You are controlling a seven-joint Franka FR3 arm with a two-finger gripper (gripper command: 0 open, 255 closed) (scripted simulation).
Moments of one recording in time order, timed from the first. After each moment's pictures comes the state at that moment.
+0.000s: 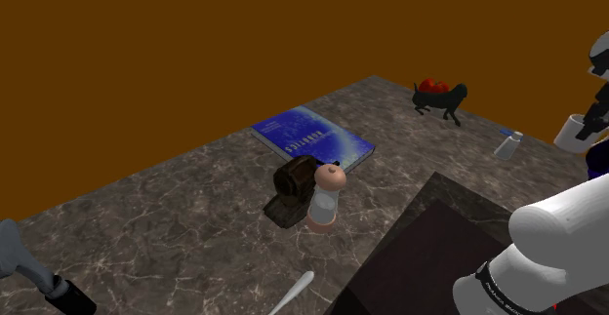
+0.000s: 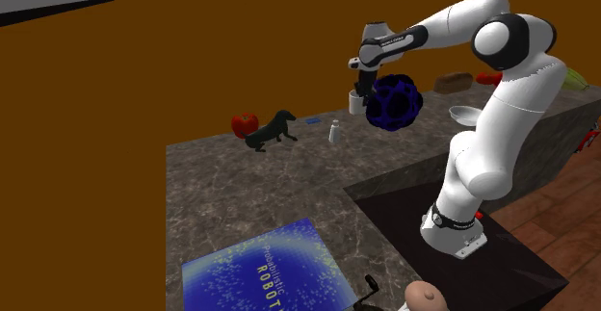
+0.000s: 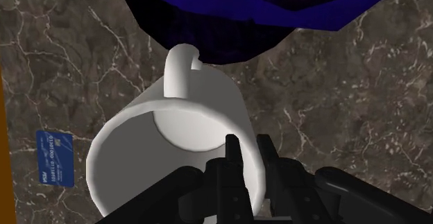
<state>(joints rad) -0.58 -0.13 -0.83 -2.10 -0.17 2.07 -1.56</state>
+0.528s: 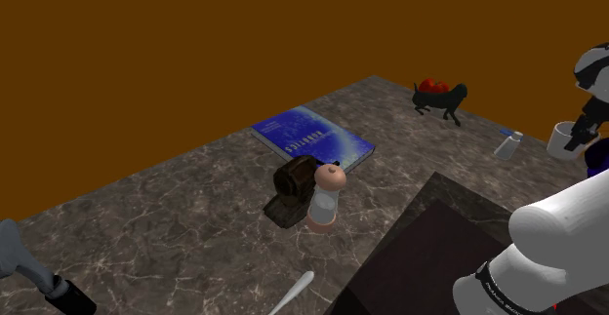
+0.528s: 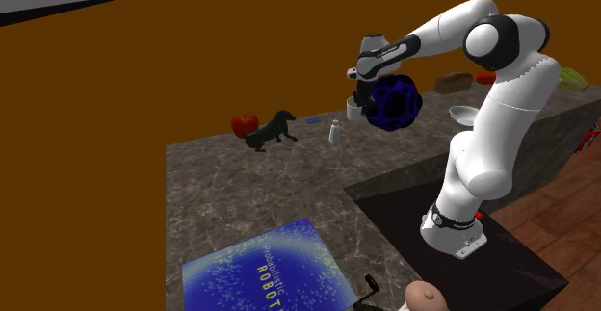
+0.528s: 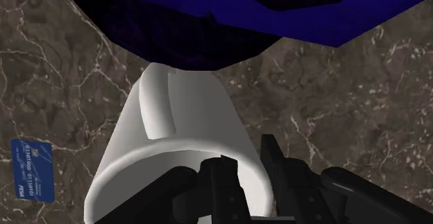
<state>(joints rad) -0.58 -0.08 -0.84 -2.17 -0.14 2.18 -1.58</state>
